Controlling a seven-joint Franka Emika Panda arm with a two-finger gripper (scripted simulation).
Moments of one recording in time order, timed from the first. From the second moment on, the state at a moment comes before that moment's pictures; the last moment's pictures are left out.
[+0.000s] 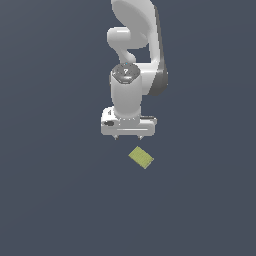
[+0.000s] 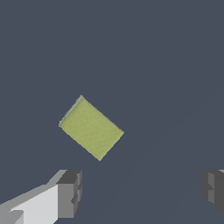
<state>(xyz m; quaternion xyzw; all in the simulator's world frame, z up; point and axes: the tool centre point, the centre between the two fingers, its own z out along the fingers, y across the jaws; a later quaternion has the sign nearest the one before) -0.002 0.001 0.159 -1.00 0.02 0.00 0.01</state>
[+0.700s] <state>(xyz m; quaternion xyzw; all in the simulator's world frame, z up) -0.002 0.025 0.157 -1.00 -0.01 0.01 0.02</state>
